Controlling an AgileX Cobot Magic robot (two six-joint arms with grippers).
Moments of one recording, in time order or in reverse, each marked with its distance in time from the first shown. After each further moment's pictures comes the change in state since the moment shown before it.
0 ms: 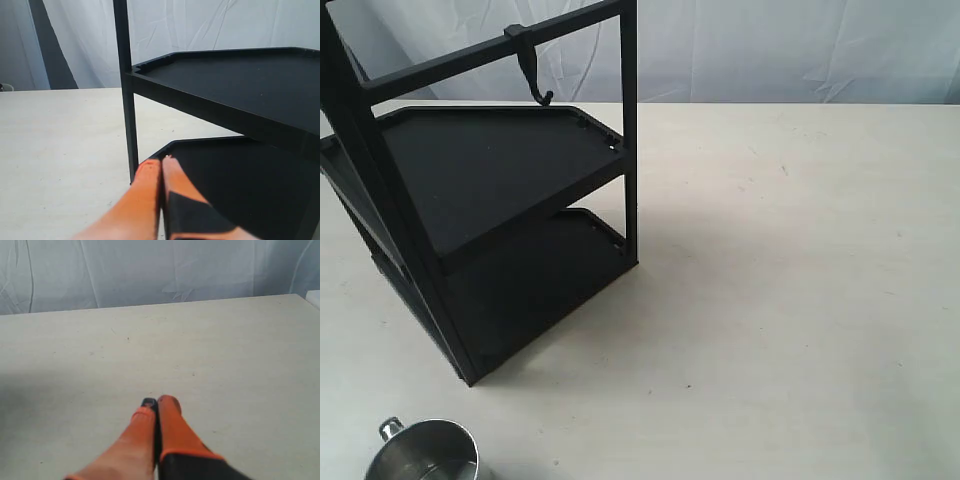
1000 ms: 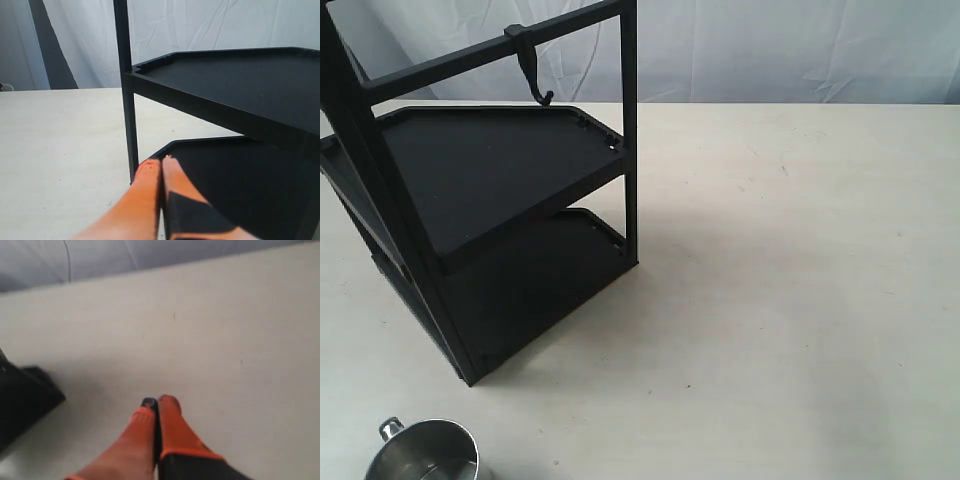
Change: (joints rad) left arm 0.000 0.000 0.000 0.000 0.000 0.000; right arm 0.017 0.759 -0.876 0.098 0.551 0.056
